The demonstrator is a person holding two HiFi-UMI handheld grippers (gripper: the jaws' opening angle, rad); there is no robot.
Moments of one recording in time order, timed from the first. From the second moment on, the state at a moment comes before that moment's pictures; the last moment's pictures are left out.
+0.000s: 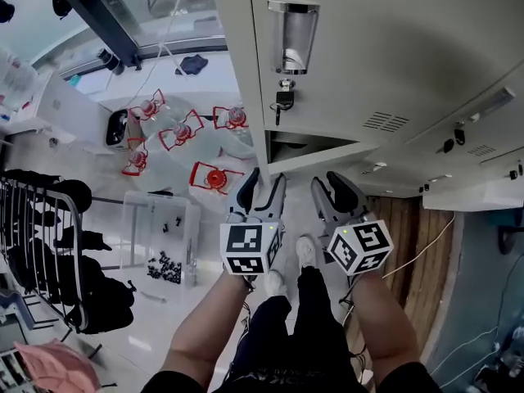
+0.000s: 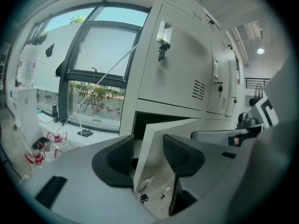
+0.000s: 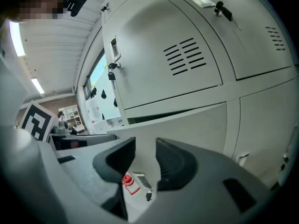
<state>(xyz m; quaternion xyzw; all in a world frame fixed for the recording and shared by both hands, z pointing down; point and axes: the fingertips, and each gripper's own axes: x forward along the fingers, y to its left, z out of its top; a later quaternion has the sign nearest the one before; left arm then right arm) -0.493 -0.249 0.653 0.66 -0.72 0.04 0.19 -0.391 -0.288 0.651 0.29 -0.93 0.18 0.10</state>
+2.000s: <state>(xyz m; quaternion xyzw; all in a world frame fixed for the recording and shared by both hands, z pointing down) -0.523 -0.285 0.639 0.61 -0.77 0.03 0.19 -0.351 -0.305 0.636 0.29 -0.93 0.19 0.07</state>
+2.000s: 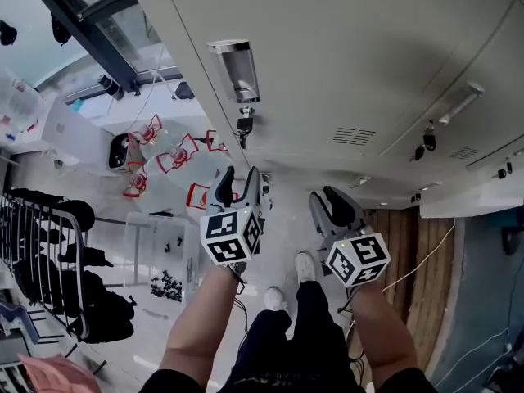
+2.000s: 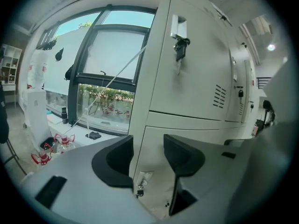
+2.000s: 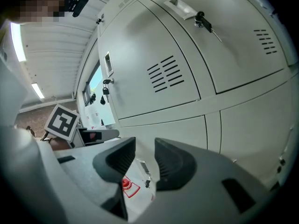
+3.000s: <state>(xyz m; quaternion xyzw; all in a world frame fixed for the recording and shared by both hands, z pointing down) -0.349 -0.152 0.457 0.80 -0.60 -0.01 0.08 -0.199 -0.204 0.456 0.39 -0.92 0.08 0.00</state>
